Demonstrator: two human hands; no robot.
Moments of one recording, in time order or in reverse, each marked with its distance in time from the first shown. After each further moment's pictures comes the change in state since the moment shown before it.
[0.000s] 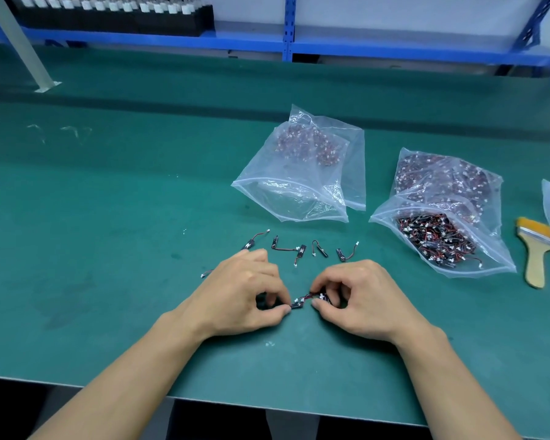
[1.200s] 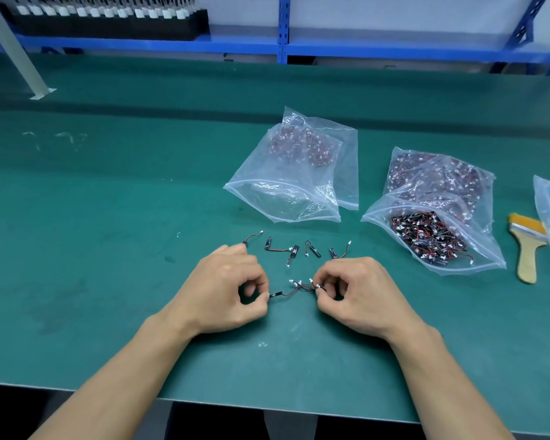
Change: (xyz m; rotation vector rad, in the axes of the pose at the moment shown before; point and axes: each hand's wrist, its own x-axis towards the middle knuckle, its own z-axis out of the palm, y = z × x) left_hand -0.003 0.001 -0.007 0.033 0.067 -0.141; right_hand -0.003 0.008 0.002 -0.014 0.103 0.039
